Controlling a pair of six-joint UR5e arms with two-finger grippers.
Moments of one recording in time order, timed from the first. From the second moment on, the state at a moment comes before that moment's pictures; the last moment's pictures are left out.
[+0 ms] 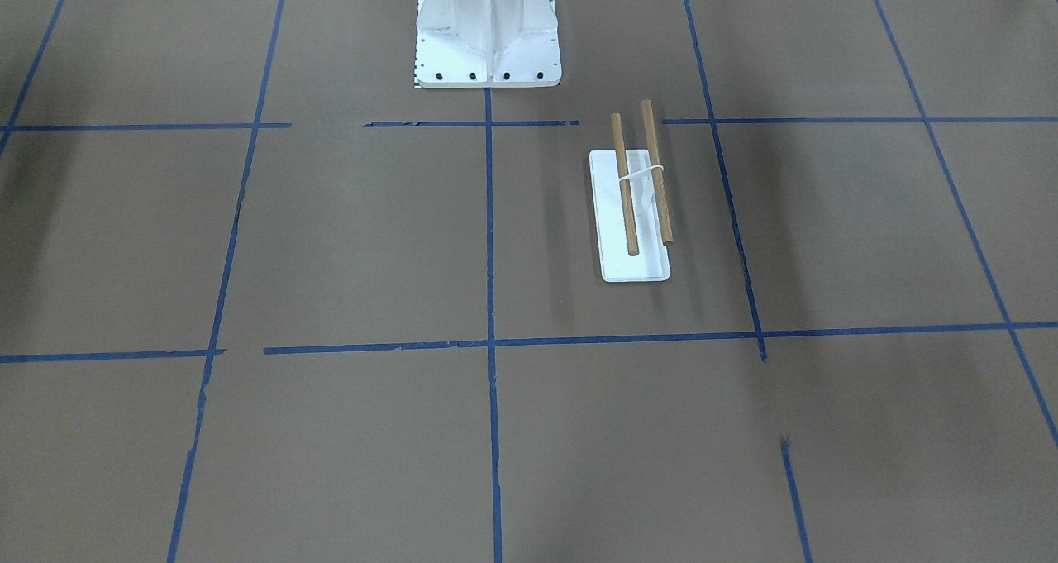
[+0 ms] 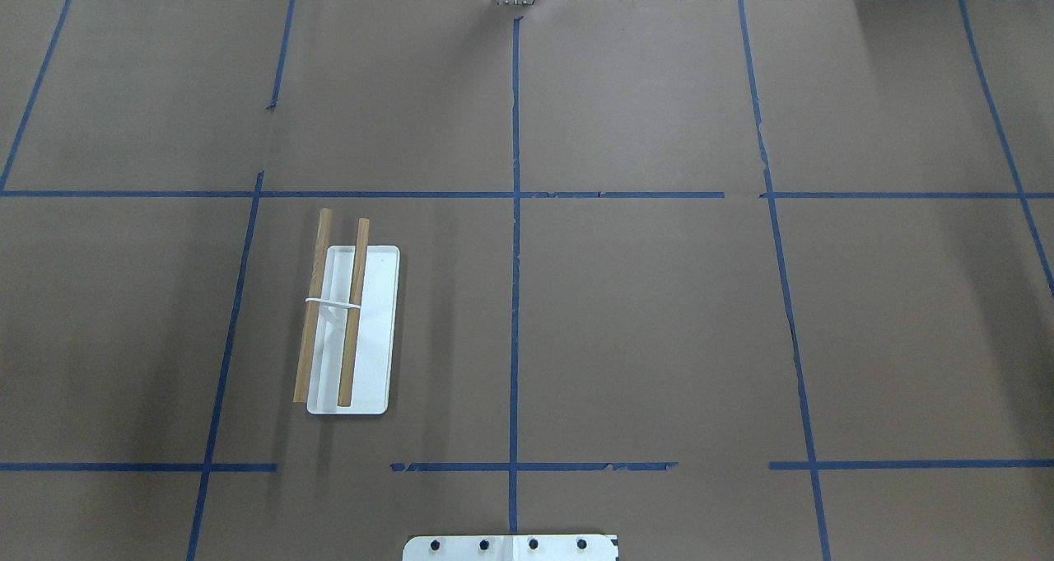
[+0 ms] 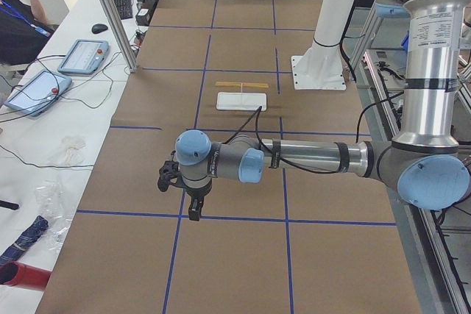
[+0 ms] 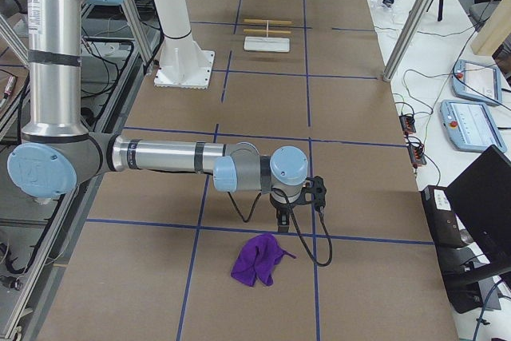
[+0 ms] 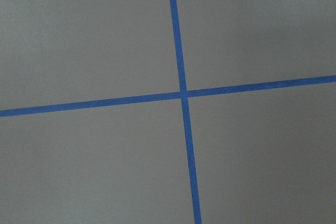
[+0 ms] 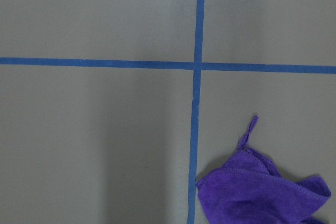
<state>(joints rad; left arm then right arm) -1.54 -1.54 -1.62 -1.68 -2.34 -0.02 1.55 -1.64 1.64 -1.49 2.42 0.04</state>
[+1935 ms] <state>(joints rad) -1.54 -1.54 -1.69 -1.68 -2.34 -0.02 1.37 -1.70 1.28 -1.00 2.32 -0.11</state>
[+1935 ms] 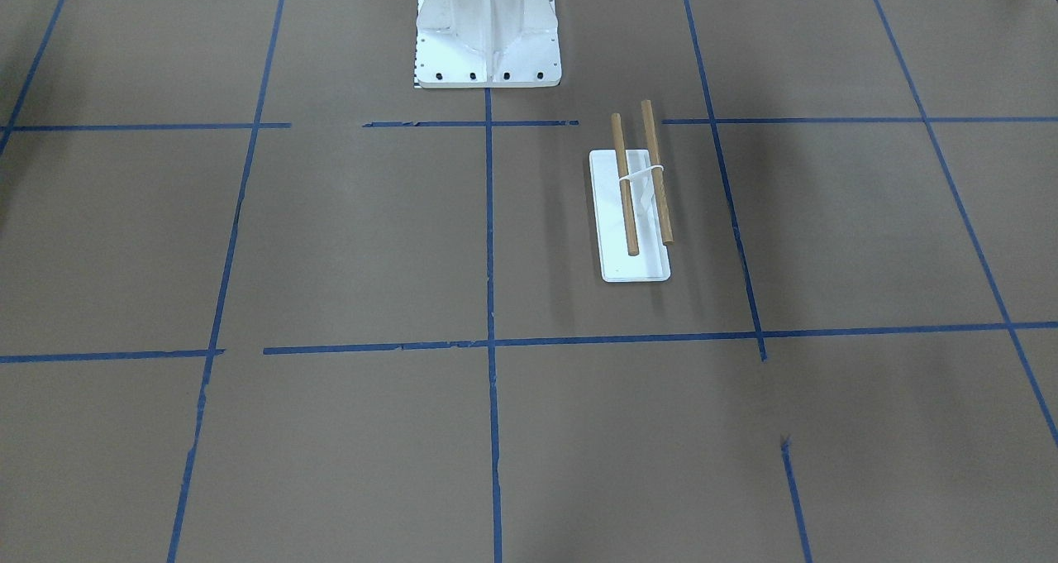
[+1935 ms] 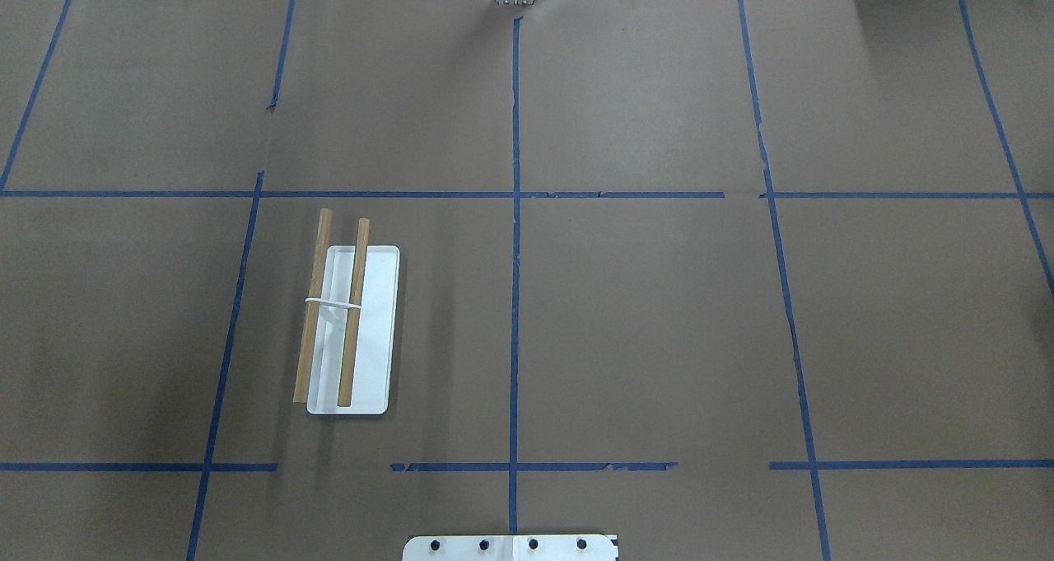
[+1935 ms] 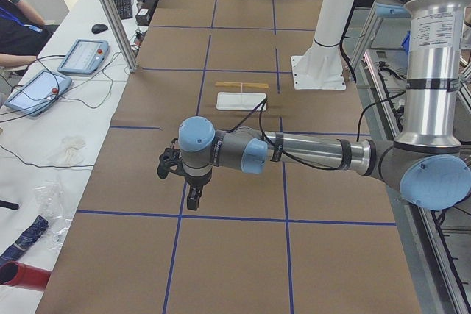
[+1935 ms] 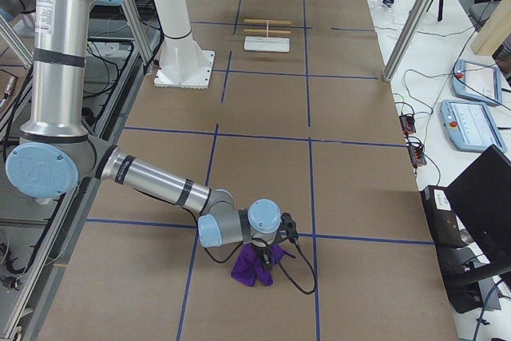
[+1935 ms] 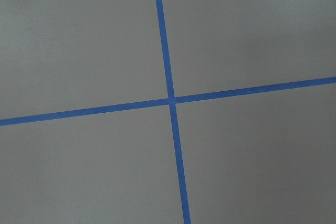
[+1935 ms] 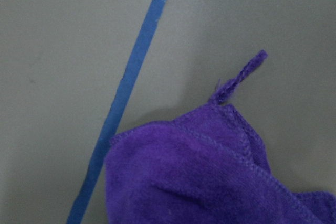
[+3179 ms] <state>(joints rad) -1.54 -1.54 -1.70 -1.68 -2.34 -0.02 1.47 -1.72 1.34 -0.94 2.29 -0.20</state>
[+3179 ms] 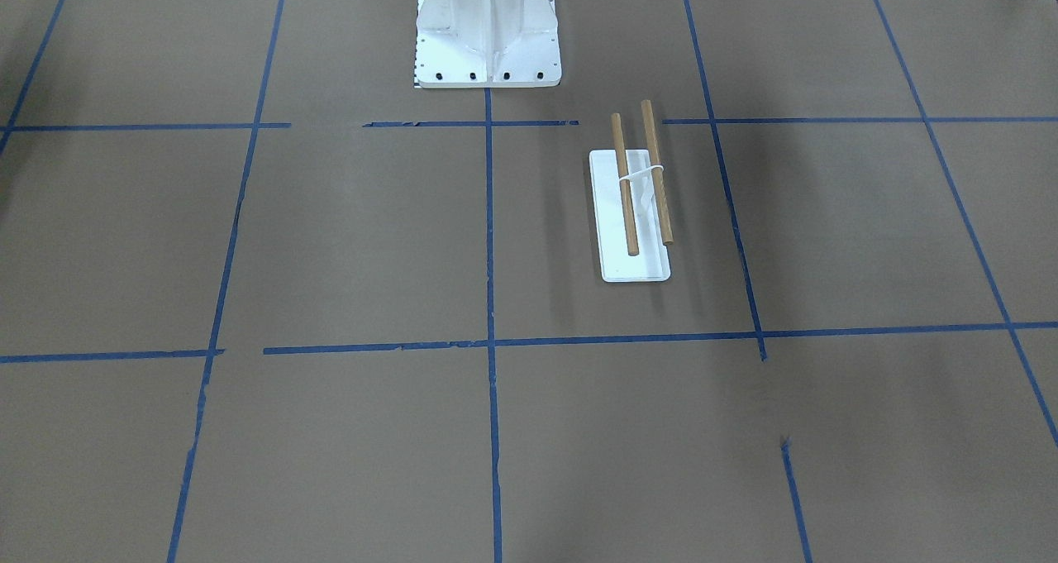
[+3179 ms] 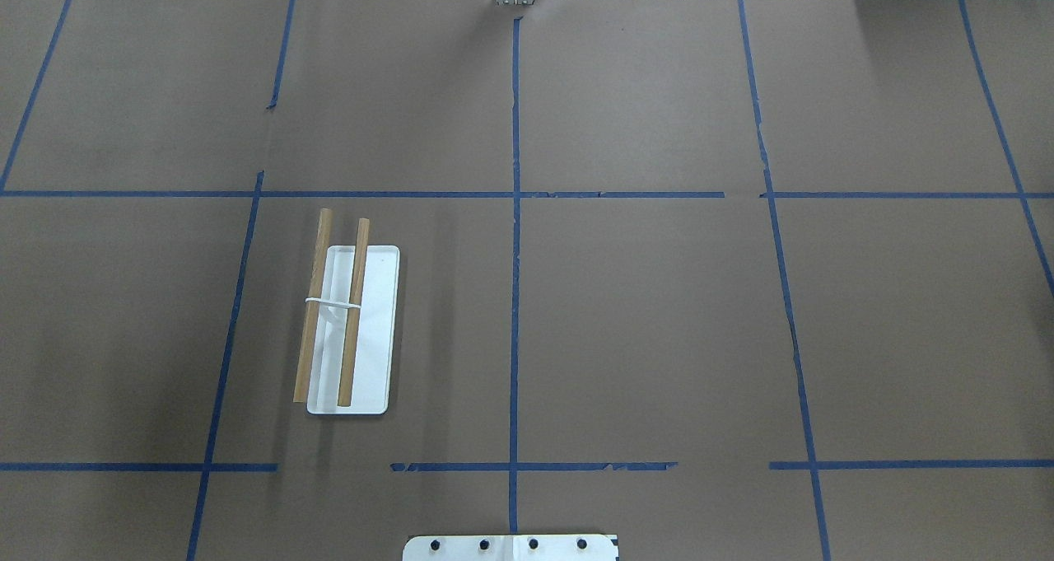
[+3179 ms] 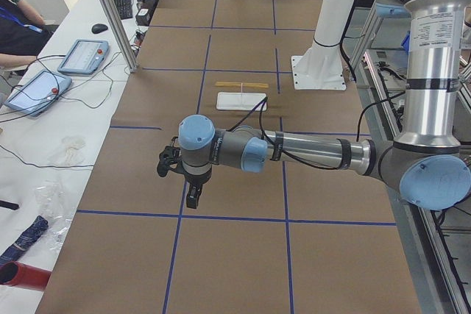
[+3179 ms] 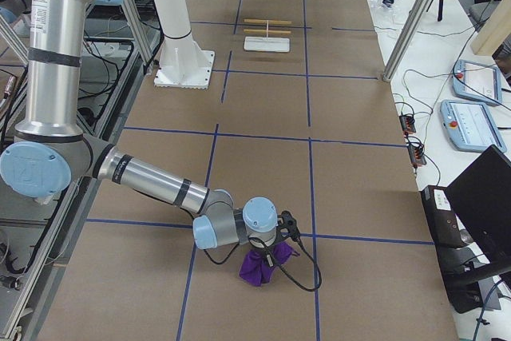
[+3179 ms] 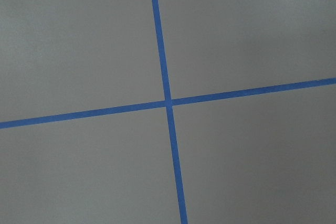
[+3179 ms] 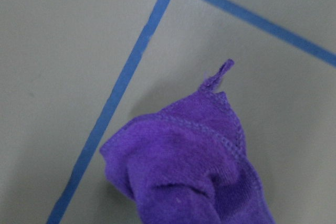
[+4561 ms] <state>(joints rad) -1.32 -1.66 -1.67 -2.51 -2.20 -0.79 1.04 -1.26 1.76 -0.94 2.14 0.65</state>
